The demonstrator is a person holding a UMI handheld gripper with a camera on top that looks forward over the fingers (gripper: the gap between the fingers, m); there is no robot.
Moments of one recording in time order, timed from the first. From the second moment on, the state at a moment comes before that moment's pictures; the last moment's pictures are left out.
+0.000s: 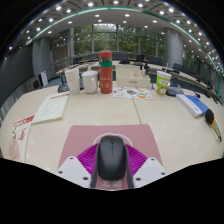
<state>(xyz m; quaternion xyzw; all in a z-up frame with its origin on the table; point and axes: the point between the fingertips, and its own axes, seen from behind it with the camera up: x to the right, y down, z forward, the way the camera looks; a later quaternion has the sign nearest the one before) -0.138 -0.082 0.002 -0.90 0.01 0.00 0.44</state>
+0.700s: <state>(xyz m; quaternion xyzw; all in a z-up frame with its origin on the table) -0.149 -0.307 0.169 -0.88 0.01 -0.04 0.48</state>
